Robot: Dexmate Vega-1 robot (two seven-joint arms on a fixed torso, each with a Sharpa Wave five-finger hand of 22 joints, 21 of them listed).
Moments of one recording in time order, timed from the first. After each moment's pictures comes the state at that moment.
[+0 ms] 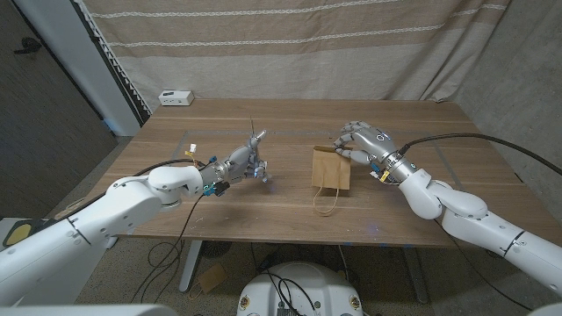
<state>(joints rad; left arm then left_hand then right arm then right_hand) 1.05 1.03 0.38 -2.05 -0.79 0.30 -0.10 0.16 -0.16 -0.31 -0.11 0.35 1.30 0.11 1.02 0.97 1.00 0.04 1.34 1.14 0.70 -0.07 1.05 0.77 0.36 0.03 0.24 0.28 -1.02 -0.93 -0.49 -1.82 -0.69 0.15 -0.44 1.22 0.19 0.00 -0.07 0.41 0.96 -0.21 0.36 0.20 1.08 -0.20 0.42 0.25 0.43 -0.04 0.33 0.24 0.21 -0.04 0.41 0.21</state>
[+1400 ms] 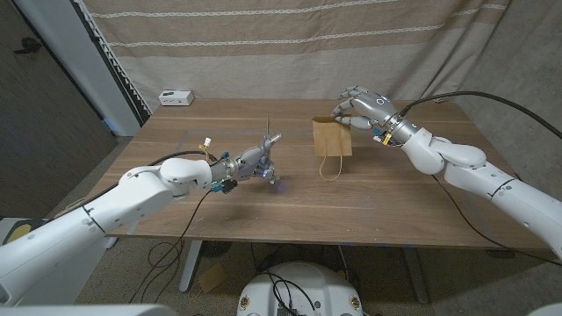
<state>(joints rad) 0.94 1.01 0.48 -2.05 -0.66 0.34 -0.18 0.16 -0.16 -0.31 -0.11 0.35 1.30 0.11 1.02 0.97 1.00 0.04 1.34 1.14 0.69 -0.06 1.07 0.76 0.36 0.03 0.24 0.28 -0.67 -0.88 -0.57 -1.53 -0.77 0.44 -0.49 1.21 0.18 0.01 -0.06 0.40 0.96 -0.21 0.35 0.20 1.08 -0.21 0.43 0.25 0.44 -0.04 0.34 0.25 0.21 -0.04 0.42 0.21</state>
